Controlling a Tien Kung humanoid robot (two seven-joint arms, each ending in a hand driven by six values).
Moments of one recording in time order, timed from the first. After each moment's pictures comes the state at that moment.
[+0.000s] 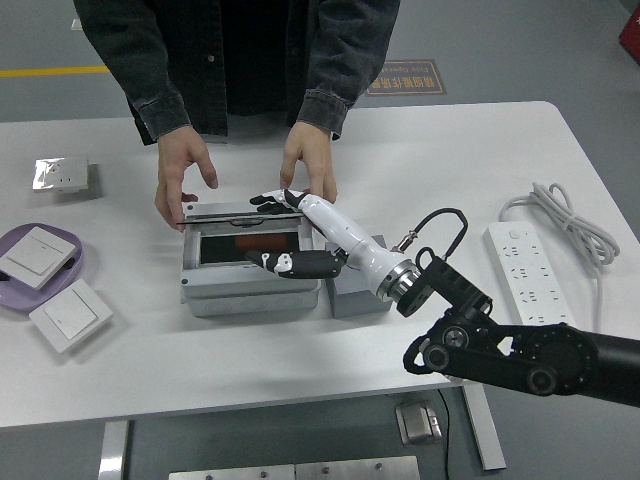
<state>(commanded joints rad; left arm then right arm) -0.03 0.30 -0.10 -0.29 0.14 0.04 0.15 0.75 -0.36 0.21 1.53 -1.07 -0.55 0.07</state>
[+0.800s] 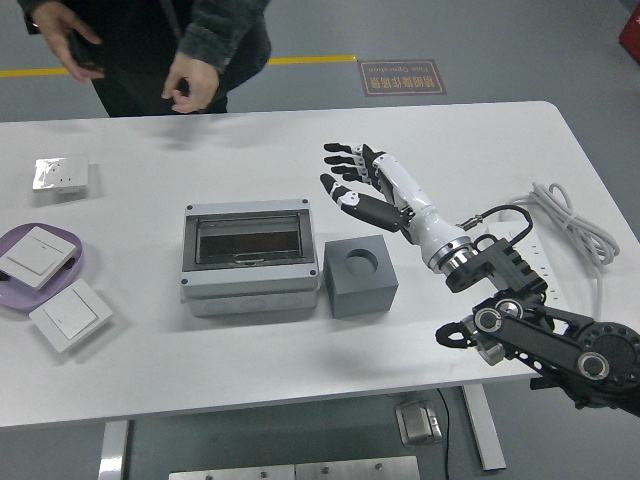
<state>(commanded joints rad) -0.01 0.30 -0.09 -0.29 0.11 0.04 0.14 0.52 -0.42 0.60 1.57 -1.01 -0.53 0.08</state>
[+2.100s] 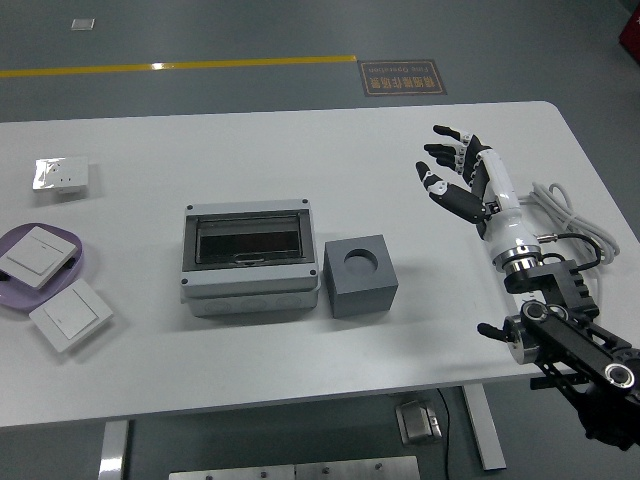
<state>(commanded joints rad) 0.06 0.32 -0.08 -0.29 0.08 0.04 0.13 0.29 -0.37 0.91 1.44 -0.97 -0.49 0.25</state>
